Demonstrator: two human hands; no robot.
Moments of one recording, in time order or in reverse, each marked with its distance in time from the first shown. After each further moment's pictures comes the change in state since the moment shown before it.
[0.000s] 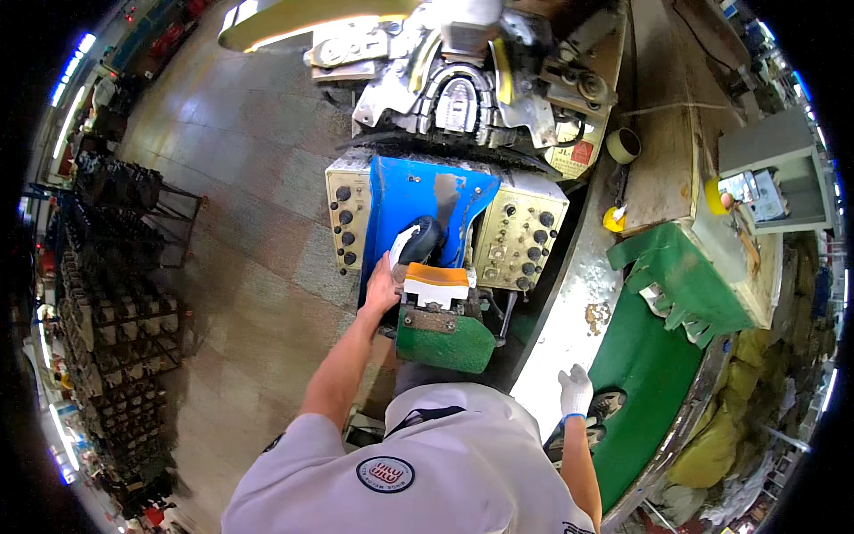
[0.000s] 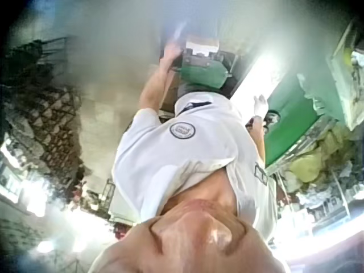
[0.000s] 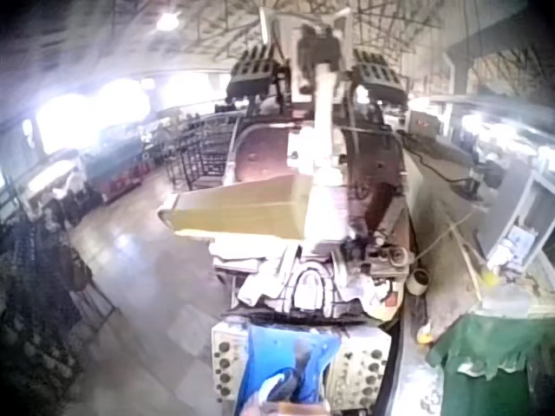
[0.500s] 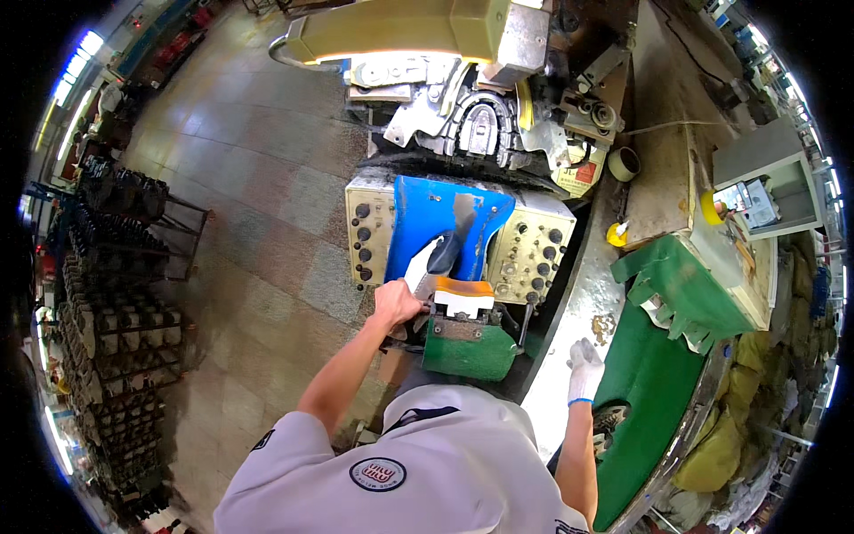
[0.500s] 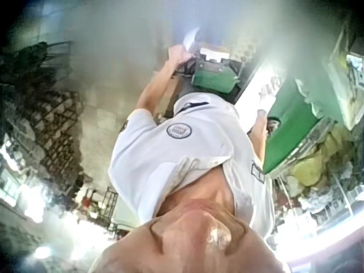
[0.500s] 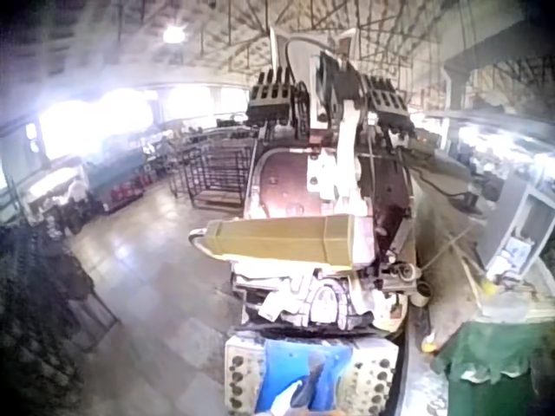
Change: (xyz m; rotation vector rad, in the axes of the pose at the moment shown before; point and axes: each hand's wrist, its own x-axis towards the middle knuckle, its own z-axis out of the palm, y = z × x) left_hand 0.001 0.056 -0.113 0.287 -0.279 -0.125; right_hand -0.012 -0.111 0.062 0.456 0.080 -0.018
